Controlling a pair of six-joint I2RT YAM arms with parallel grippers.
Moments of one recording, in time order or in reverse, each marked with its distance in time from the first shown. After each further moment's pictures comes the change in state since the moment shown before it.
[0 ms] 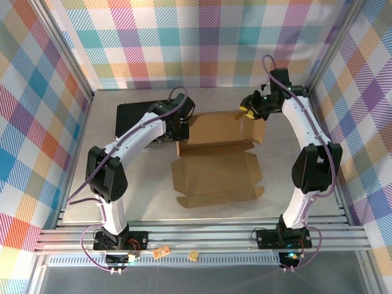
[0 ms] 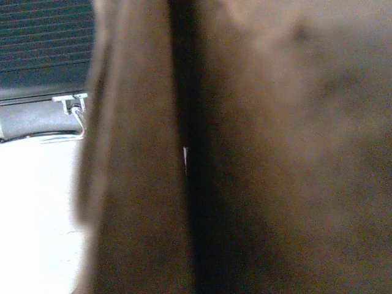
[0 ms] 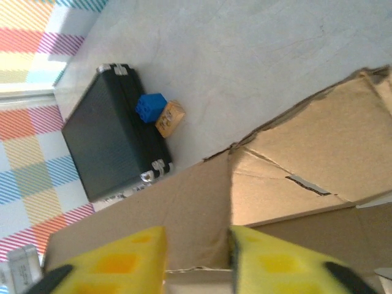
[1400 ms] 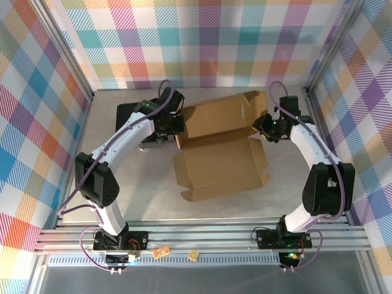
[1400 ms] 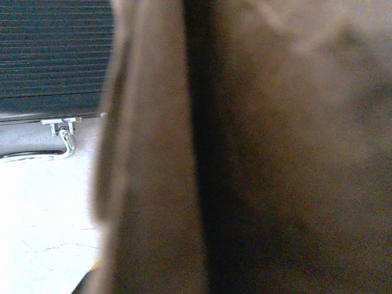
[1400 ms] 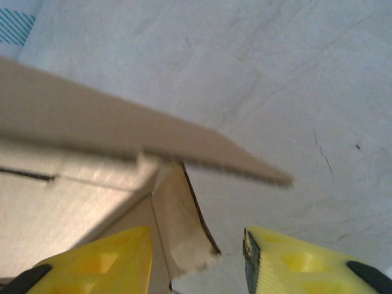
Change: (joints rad) left arm 0.069 -0.097 -0.039 0.095 0.112 -0.003; right arm -0.081 -0.260 -0.530 0.288 0.164 -0.060
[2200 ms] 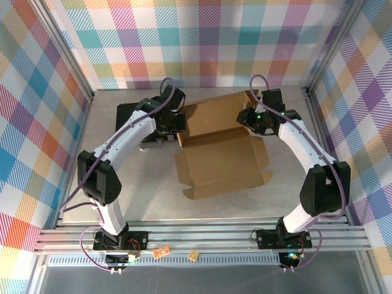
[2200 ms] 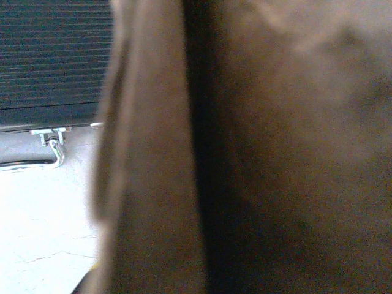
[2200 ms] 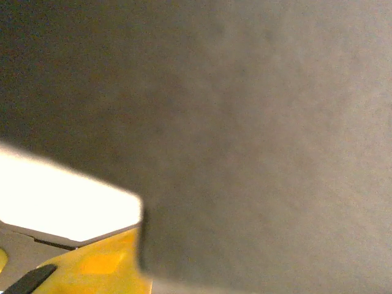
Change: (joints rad) left arm 0.001 0.031 0.041 0.000 0.014 0.003; right arm 0.181 0.002 0.095 0.023 0.053 -0.028
